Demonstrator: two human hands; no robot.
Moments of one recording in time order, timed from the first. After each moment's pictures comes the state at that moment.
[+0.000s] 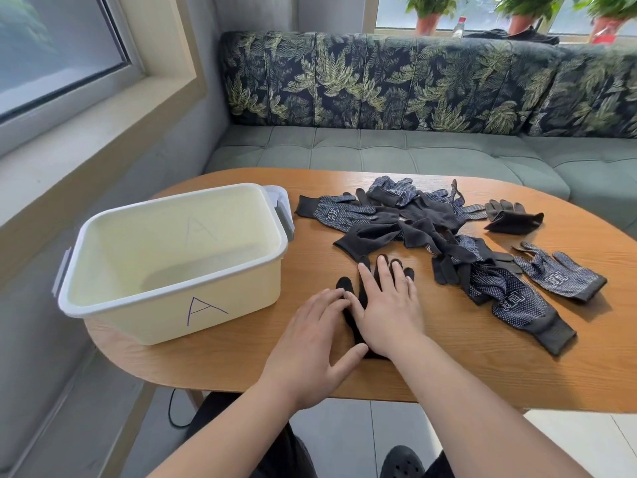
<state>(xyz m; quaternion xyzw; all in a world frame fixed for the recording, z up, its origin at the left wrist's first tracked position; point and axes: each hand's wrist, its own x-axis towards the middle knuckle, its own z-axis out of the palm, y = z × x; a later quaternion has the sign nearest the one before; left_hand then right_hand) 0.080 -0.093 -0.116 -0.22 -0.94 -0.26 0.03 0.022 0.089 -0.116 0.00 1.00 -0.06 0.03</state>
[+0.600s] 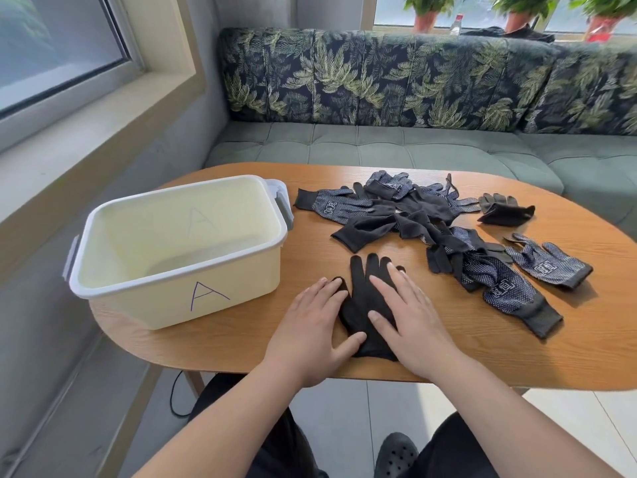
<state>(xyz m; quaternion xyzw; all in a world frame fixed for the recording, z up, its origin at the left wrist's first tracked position) 0.079 -0.085 -0.116 -0.21 -0.96 -0.16 0.00 0.072 0.146 -0.127 -0.10 0.98 -0.16 -0.01</state>
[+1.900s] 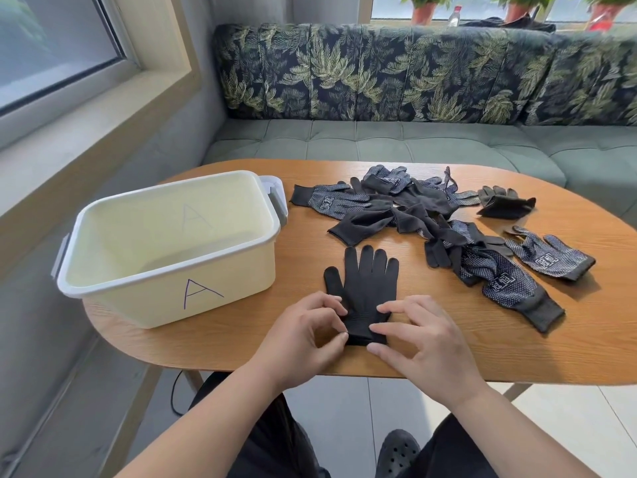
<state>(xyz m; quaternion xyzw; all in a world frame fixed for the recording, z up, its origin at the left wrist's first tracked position) 0.086 -0.101 -0.122 -0.27 -0.86 -0.43 0.04 0.107 0.168 -0.134 -0.23 0.92 -0.26 -0.20</state>
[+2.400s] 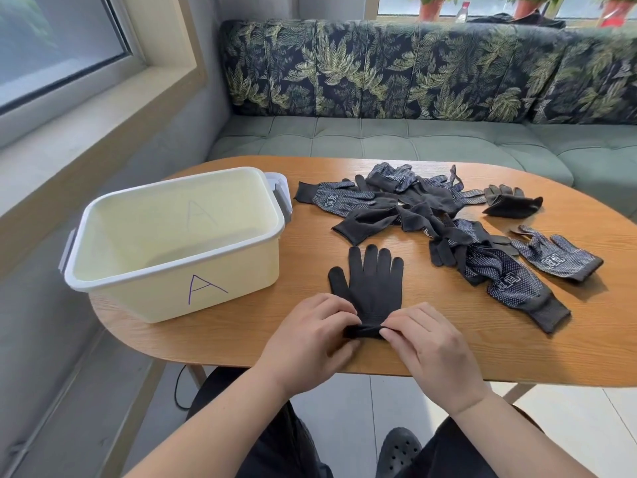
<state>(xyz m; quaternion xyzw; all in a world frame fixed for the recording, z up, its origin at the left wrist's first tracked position) 0.091 -0.094 -0.123 -0.36 -0.88 -0.27 0.14 0.115 0.161 -0.132 -0.26 0.90 -0.24 -0.25</state>
